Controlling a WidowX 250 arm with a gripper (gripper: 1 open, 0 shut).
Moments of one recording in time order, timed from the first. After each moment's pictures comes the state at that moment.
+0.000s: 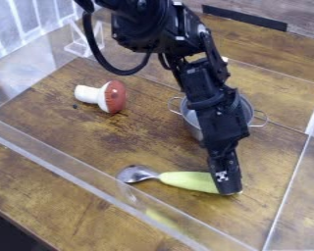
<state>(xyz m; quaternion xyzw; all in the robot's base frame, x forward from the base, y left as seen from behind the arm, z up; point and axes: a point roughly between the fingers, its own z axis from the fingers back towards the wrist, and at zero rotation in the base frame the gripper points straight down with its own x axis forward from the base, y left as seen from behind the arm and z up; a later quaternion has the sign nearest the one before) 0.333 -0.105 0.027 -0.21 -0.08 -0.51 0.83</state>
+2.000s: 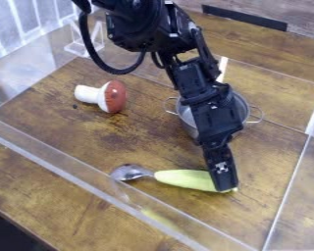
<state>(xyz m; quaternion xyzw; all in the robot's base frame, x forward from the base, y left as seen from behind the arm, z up) 0.331 -0.103 0.029 -0.26 -0.05 -0.45 0.86</state>
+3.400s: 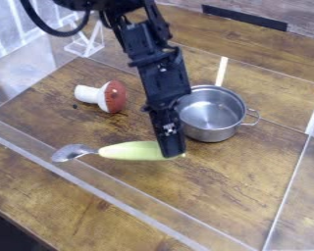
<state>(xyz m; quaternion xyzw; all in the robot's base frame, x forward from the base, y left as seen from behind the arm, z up) 0.310 -0.039 0.074 -0.23 -0.03 -0.38 0.90</state>
